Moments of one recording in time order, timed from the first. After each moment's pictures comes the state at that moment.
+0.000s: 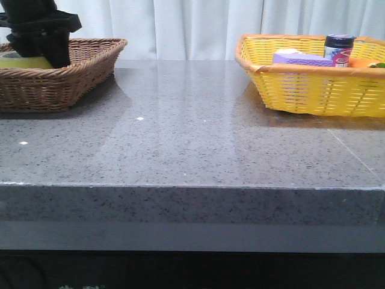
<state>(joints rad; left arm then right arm) -0.14 2.12 -2.08 -0.10 1.25 0.28 0.54 0.63 -0.85 0.10 0.76 -0.08</state>
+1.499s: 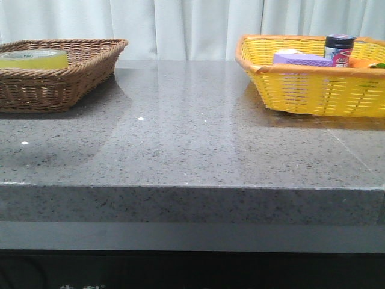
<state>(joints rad) -0.61 0.98 -1.12 0.09 0.92 -0.12 0.54 0.63 -0.85 0.10 0.76 -0.08</state>
